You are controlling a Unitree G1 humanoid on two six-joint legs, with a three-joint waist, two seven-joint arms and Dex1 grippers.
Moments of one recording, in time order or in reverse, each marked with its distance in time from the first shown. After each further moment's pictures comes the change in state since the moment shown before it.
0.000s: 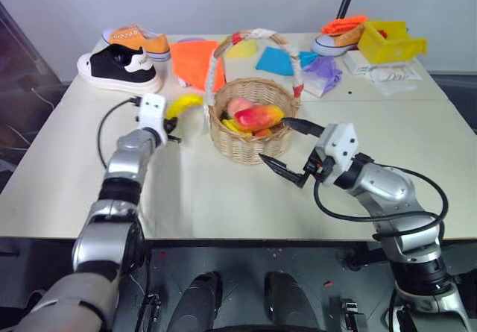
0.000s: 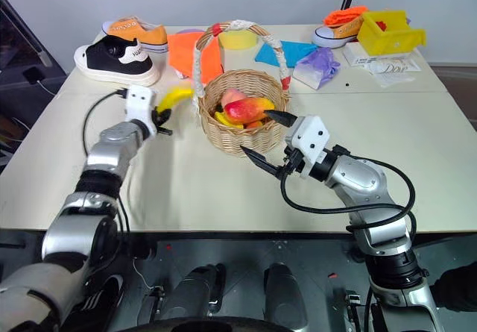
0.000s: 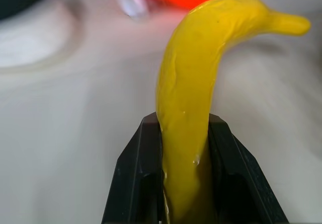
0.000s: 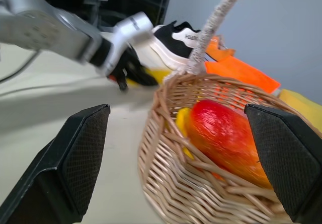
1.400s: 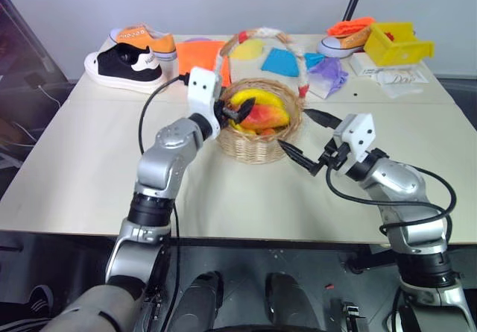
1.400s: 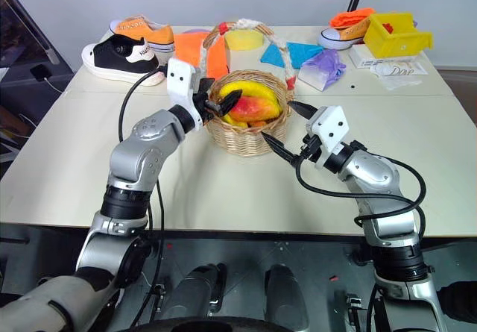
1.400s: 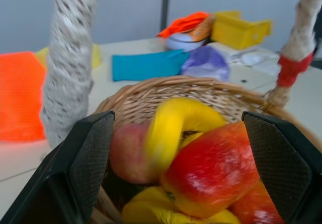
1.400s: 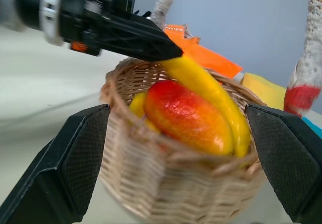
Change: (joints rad) left arm 0.038 -0.241 -0.144 -0.597 -0.194 0.274 -0.005; right arm -0.014 -0.008 -0.067 0.127 -0.008 -0.056 -0.023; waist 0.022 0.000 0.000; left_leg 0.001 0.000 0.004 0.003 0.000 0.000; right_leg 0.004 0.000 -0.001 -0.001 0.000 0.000
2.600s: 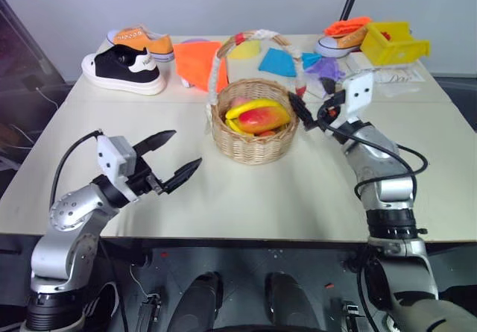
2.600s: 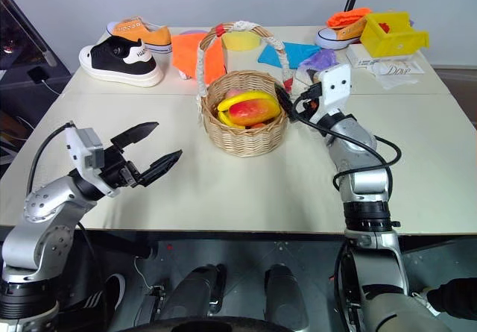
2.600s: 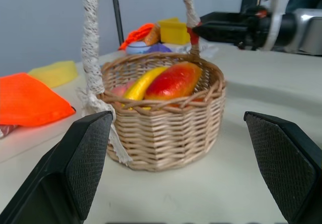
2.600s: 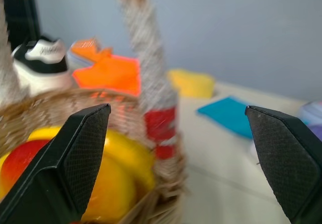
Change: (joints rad) left arm 0.637 0.378 0.274 -0.369 -0.280 -0.282 -0.471; right arm -0.322 0.166 -0.037 0.402 -0.040 0.078 -0.239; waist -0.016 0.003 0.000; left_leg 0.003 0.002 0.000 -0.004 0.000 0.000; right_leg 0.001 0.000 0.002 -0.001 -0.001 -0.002
